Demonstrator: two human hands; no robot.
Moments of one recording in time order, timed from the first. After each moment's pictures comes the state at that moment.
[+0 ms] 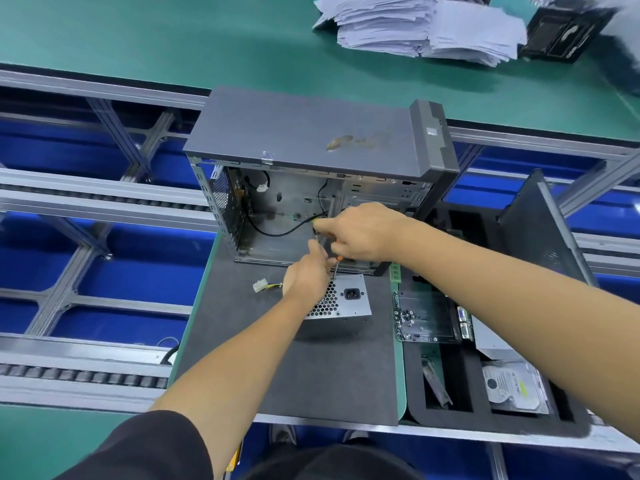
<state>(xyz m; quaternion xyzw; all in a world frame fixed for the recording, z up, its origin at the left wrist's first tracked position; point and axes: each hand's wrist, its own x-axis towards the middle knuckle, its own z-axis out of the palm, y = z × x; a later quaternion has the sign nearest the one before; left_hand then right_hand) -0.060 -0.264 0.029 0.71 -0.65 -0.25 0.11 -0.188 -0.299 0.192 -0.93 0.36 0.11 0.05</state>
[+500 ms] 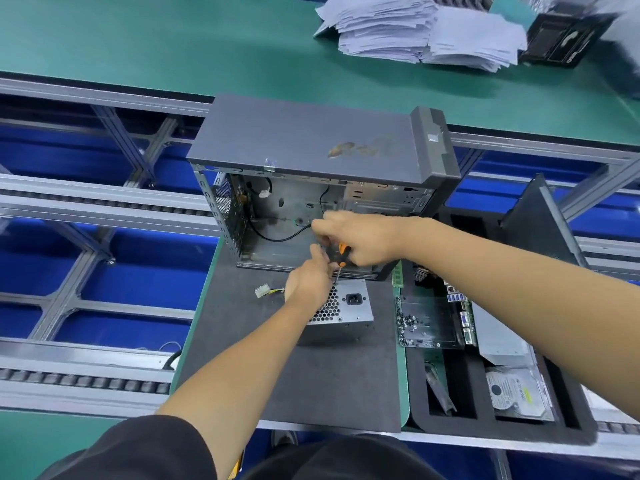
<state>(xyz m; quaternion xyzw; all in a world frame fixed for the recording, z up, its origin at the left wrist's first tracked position) -0.061 -0.262 0.036 0.71 -0.64 -0.26 0.11 -0.190 -0.304 0.201 -0.93 0.29 0.10 0.21</state>
